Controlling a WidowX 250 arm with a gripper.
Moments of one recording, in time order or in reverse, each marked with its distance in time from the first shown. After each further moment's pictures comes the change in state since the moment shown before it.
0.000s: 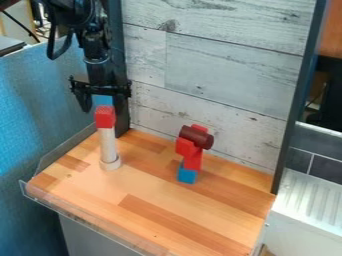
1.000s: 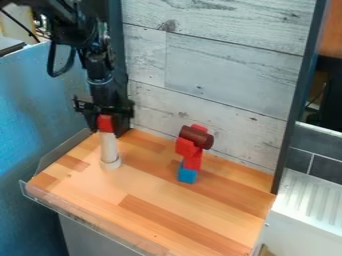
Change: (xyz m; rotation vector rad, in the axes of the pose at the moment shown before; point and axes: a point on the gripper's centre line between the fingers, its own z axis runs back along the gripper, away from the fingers) arm -0.030 -0.010 -0.017 -0.027 0.037 -0.065
